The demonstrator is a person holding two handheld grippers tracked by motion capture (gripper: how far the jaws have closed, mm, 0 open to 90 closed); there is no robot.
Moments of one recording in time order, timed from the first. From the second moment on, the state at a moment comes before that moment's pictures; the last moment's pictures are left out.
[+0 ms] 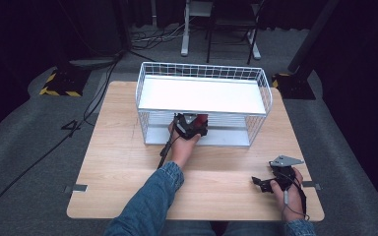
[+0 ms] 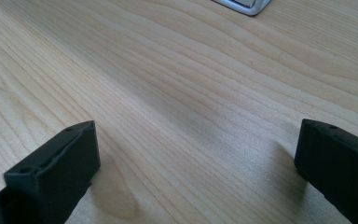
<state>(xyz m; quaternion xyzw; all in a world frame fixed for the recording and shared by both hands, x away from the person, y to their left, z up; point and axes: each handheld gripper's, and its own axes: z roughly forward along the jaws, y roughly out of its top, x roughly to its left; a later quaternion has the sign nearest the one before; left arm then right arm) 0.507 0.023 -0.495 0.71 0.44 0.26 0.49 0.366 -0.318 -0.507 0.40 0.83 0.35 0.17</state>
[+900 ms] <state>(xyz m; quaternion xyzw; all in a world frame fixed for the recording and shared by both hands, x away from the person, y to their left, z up) 0.484 0.036 -0.491 0.73 0.45 0.23 0.47 0.366 -0.318 -0.507 0.40 0.83 0.35 0.17</state>
